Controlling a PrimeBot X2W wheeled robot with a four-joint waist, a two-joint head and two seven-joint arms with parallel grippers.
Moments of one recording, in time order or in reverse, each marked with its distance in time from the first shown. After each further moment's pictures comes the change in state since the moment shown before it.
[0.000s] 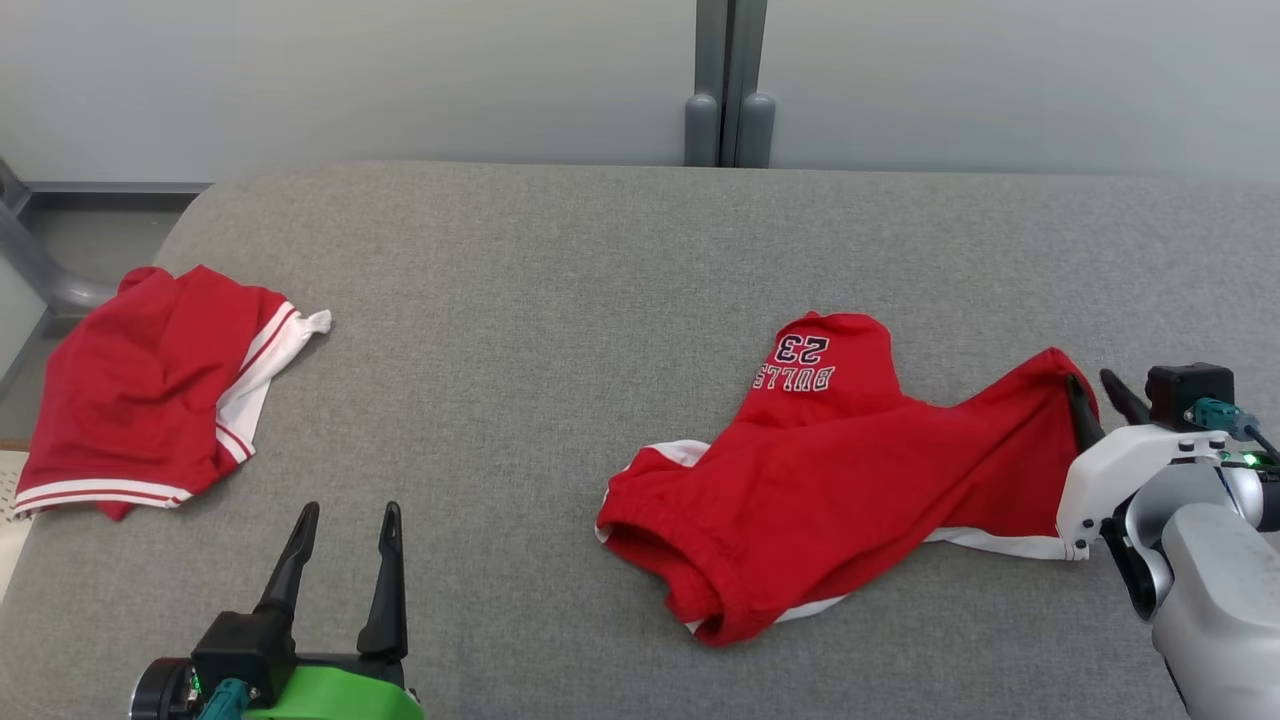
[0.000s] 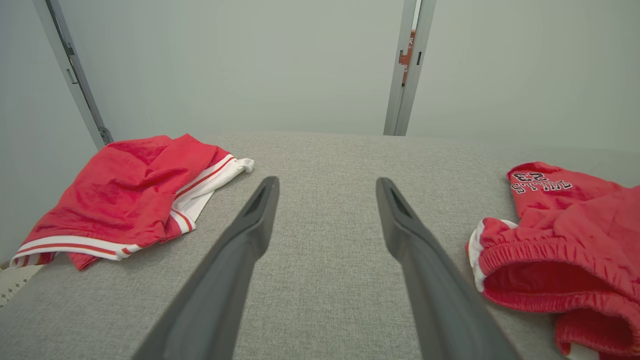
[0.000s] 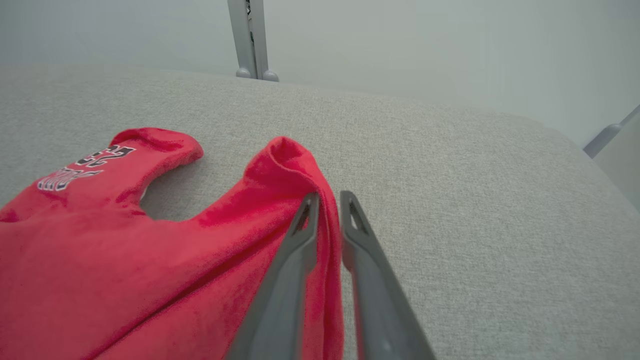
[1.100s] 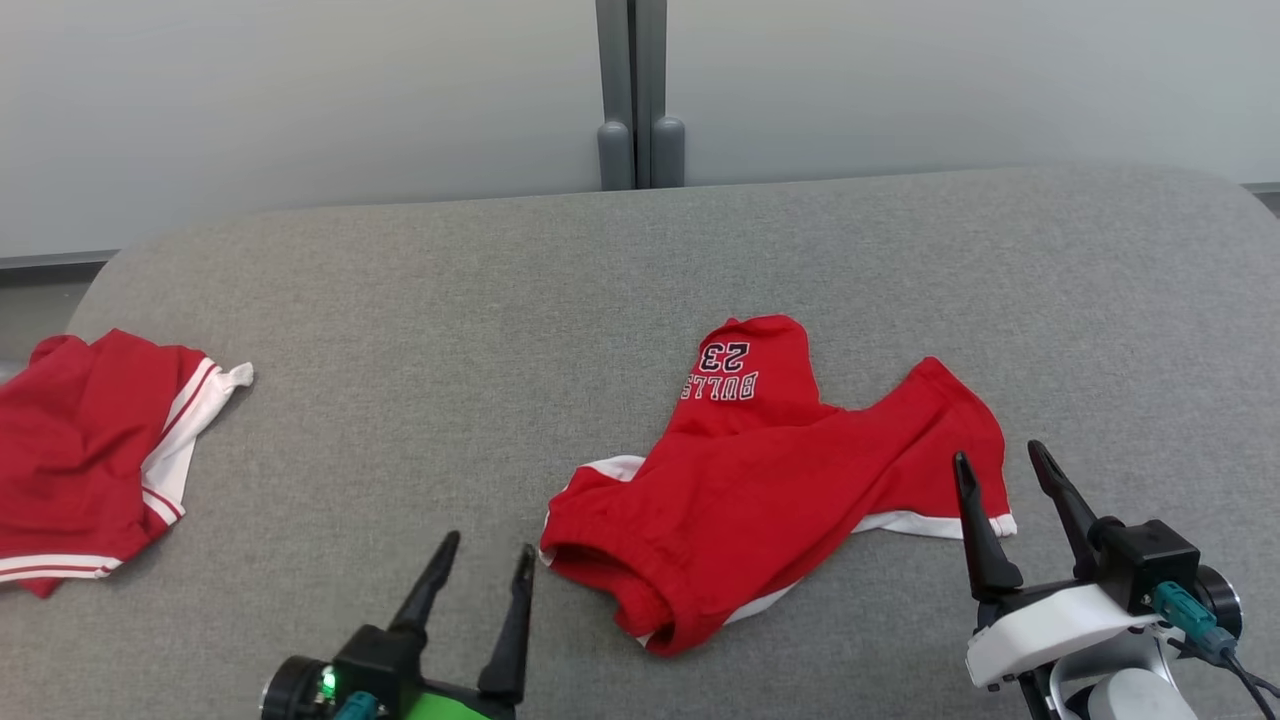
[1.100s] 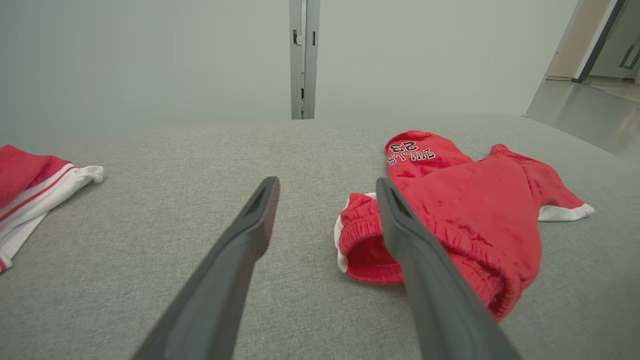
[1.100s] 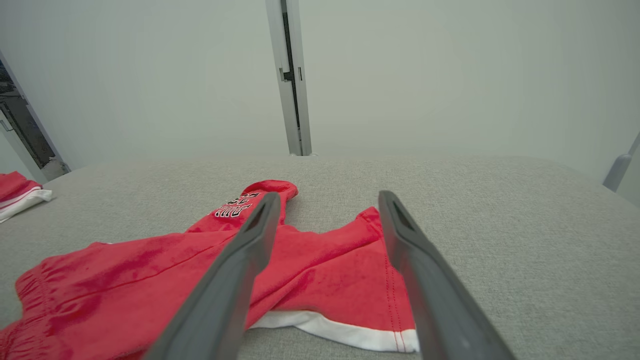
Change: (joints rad) left arm 0.005 0.009 -0.208 0.042 -0.026 0.000 0.000; right arm 0.497 0.185 -0.078 -0.732 -0.080 0.000 -0.057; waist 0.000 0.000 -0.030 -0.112
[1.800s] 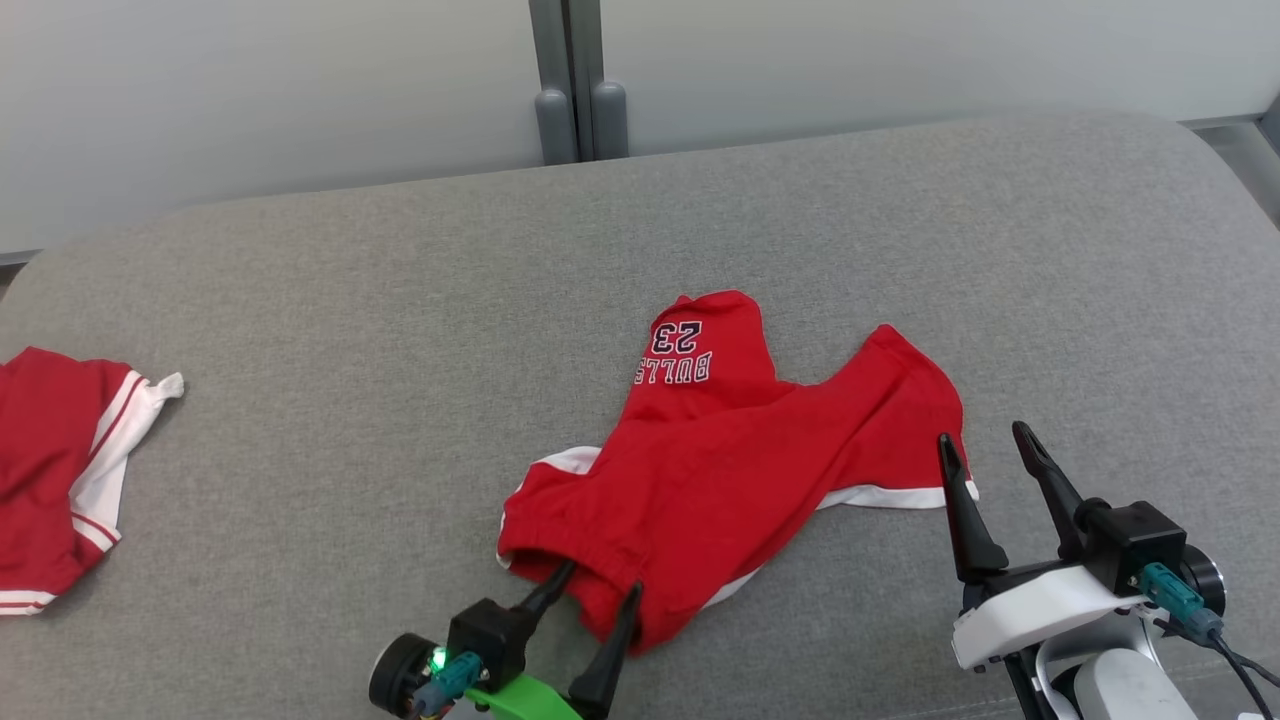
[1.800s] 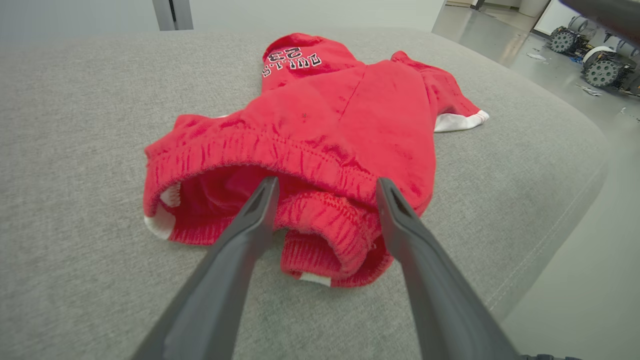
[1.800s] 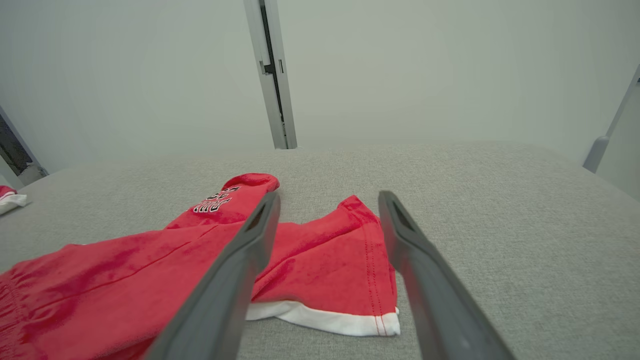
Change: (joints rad) left arm -0.177 0.038 -0.346 0.268 -0.195 0.000 0.000; right arm -0.034 0.006 0.025 0.008 0.007 0.000 0.000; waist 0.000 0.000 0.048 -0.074
